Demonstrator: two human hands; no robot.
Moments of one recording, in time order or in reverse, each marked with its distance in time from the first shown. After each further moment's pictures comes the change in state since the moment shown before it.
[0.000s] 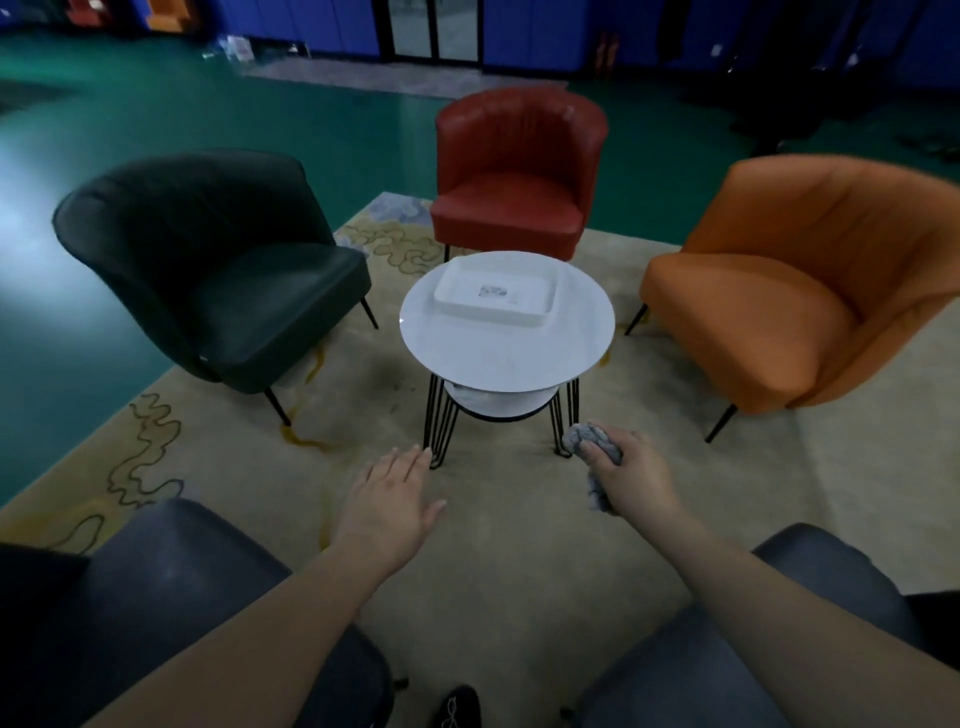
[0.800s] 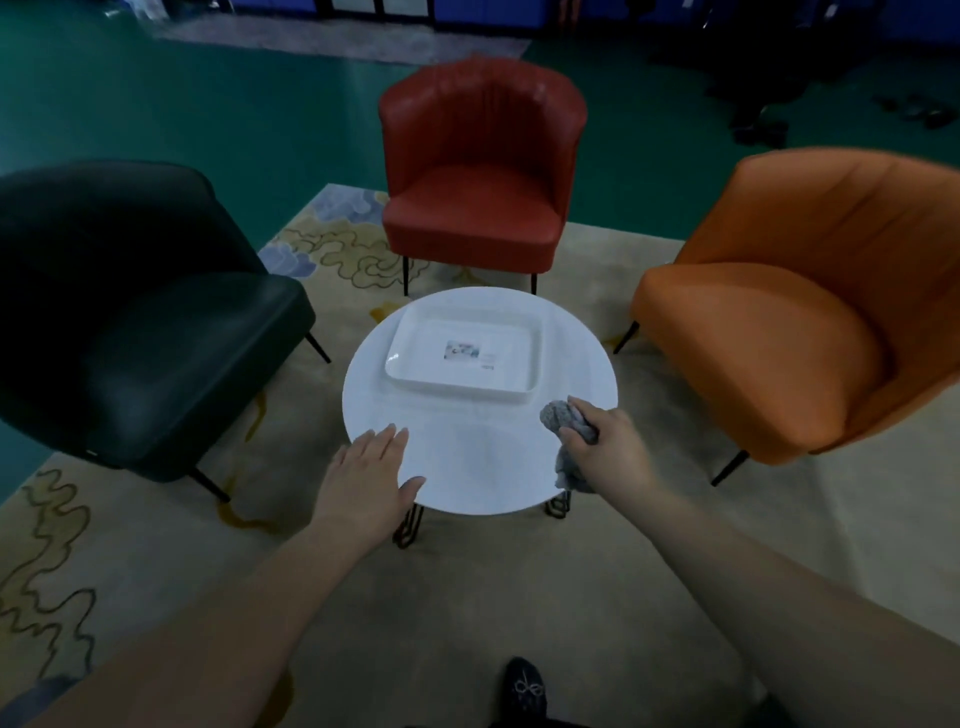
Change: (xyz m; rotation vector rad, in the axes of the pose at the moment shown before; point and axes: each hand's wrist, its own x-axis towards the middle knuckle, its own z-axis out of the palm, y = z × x) left_hand 0.345 -0.036 -0.021 -0.010 -0.086 0.010; right_hand 0.324 -0.050 0.023 -0.212 -0.024 0.006
